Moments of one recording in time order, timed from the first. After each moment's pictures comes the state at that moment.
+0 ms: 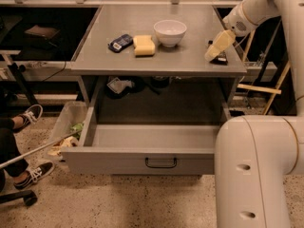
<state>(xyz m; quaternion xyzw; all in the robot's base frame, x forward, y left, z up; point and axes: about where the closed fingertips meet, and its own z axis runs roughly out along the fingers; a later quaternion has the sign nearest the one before) 0.778 -0.230 0.891 -0.51 0.79 0.05 0.33</state>
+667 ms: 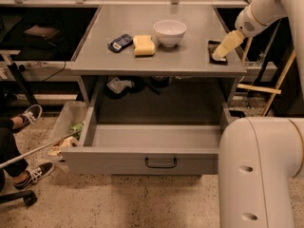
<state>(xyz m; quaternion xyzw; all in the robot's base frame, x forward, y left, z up) 0.779 -0.276 0.887 -0.45 0.84 0.02 0.32</state>
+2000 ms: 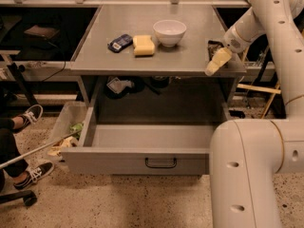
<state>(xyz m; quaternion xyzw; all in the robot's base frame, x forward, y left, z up) 0.791 -0.257 0.816 -0.48 0.83 0.04 0.27</state>
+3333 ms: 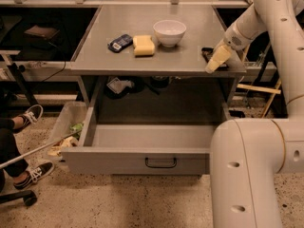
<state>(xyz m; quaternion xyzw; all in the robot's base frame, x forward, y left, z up) 0.789 -0.257 0.822 -0.48 0.83 0.04 0.27</state>
